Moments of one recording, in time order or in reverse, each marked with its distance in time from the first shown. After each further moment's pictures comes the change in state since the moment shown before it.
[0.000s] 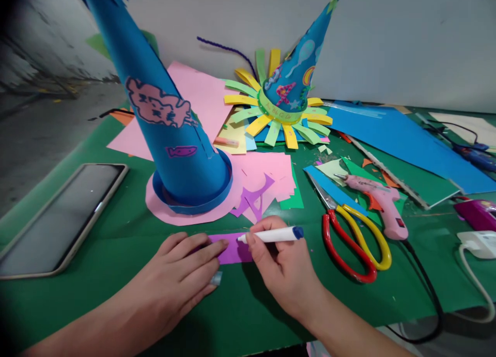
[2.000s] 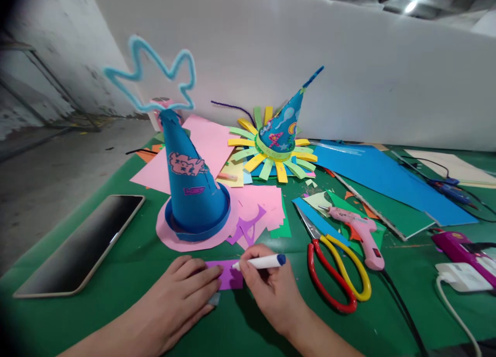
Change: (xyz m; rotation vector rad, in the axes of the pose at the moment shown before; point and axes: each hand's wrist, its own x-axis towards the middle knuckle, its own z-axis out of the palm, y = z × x) left_hand 0.010 0.000 -0.013 -0.035 0.068 0.040; right_hand 0.005 0.002 -0.006 0.238 -0.140 0.012
